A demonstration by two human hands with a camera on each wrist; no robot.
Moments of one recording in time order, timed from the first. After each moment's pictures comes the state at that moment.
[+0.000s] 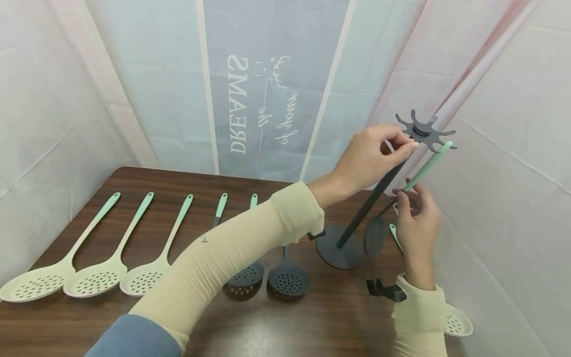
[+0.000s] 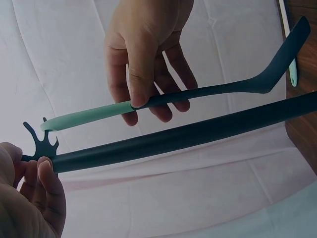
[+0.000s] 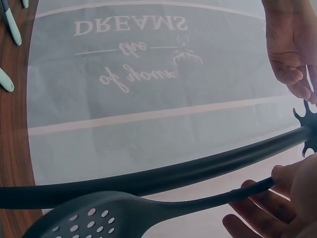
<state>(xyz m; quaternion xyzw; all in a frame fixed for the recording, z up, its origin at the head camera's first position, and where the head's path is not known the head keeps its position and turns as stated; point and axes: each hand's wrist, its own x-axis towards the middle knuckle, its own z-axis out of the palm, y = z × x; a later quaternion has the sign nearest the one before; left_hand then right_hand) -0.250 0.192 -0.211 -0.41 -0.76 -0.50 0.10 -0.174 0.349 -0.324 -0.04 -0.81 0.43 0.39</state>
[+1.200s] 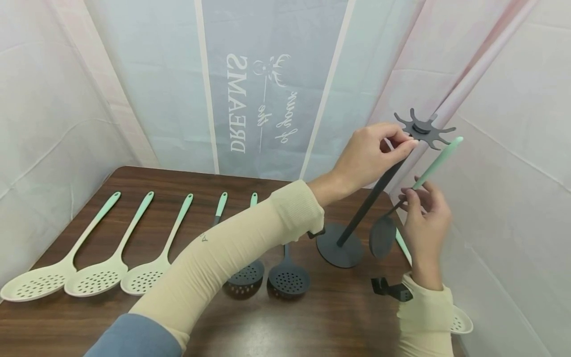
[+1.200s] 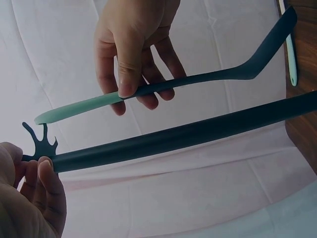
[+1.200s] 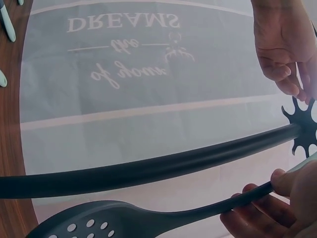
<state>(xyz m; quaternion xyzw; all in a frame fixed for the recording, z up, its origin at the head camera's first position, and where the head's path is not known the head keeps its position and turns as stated) -0.249 0.192 -0.210 -0.40 -0.76 -0.50 0.09 -0.172 0.356 -0.314 -0.07 -0.79 0.45 0.41</state>
